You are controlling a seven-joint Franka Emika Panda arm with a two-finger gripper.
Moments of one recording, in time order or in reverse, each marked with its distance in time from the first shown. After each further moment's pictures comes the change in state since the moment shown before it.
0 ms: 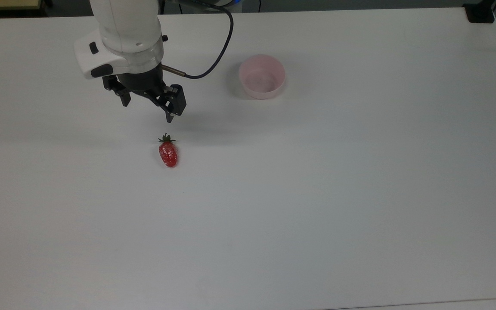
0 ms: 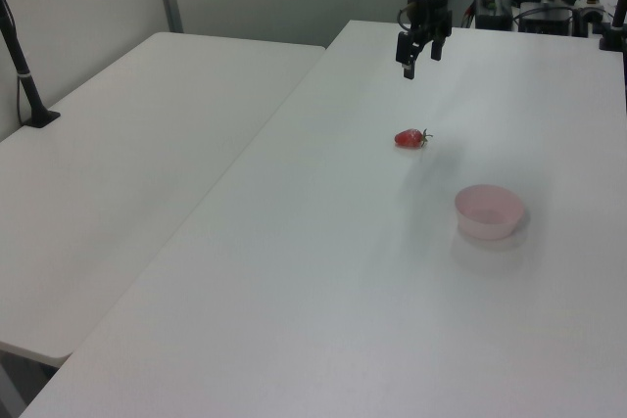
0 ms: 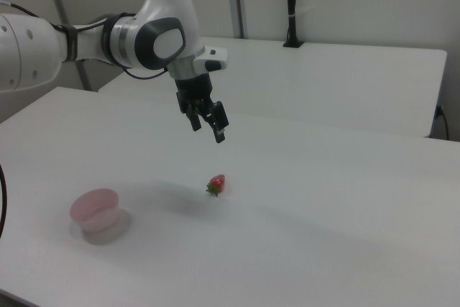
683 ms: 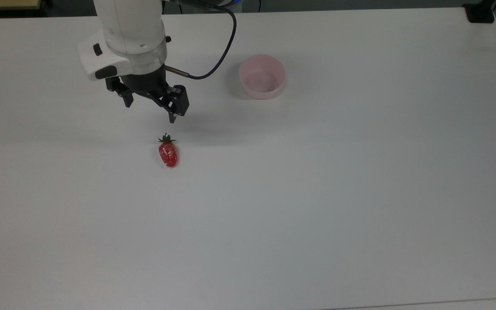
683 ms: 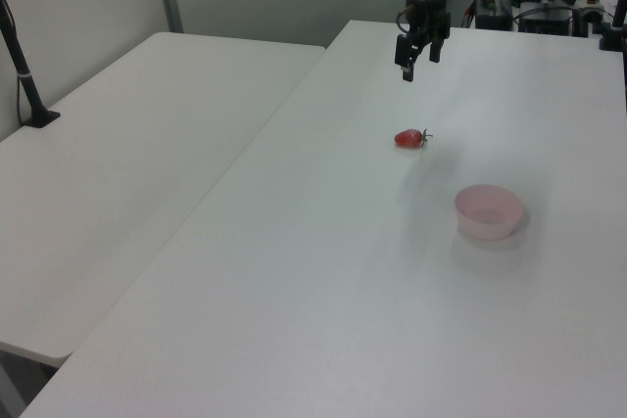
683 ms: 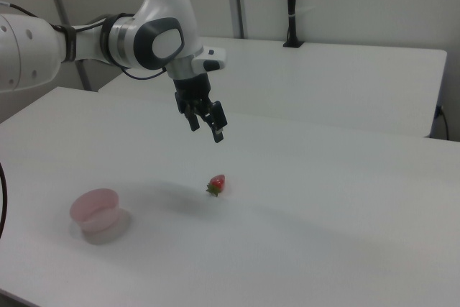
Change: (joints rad) arm 0.007 0.001 0.001 0.000 0.000 0.000 -0.004
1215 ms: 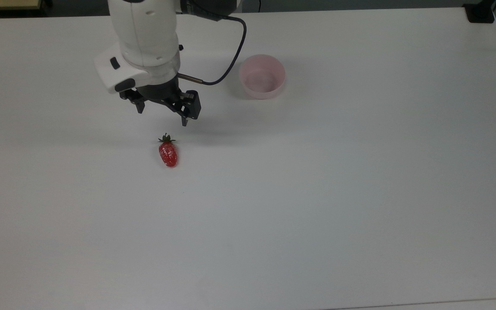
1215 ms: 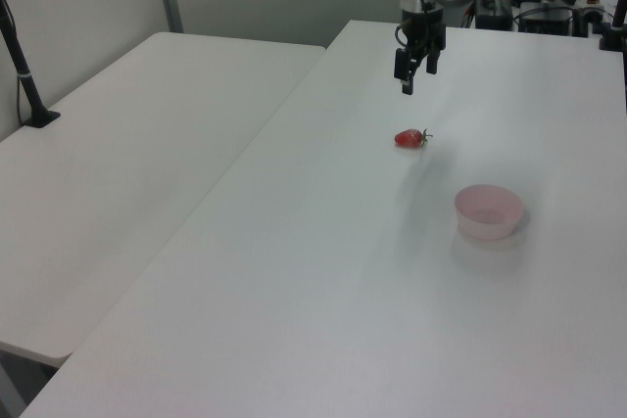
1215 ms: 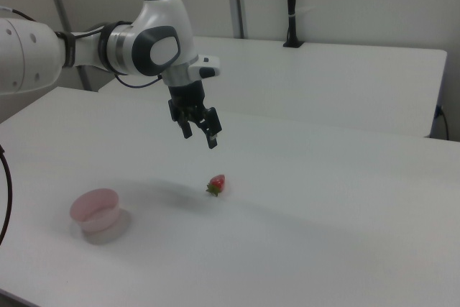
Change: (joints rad) arm 0.018 0.024 0.014 -0.014 0.002 0.000 -0.041
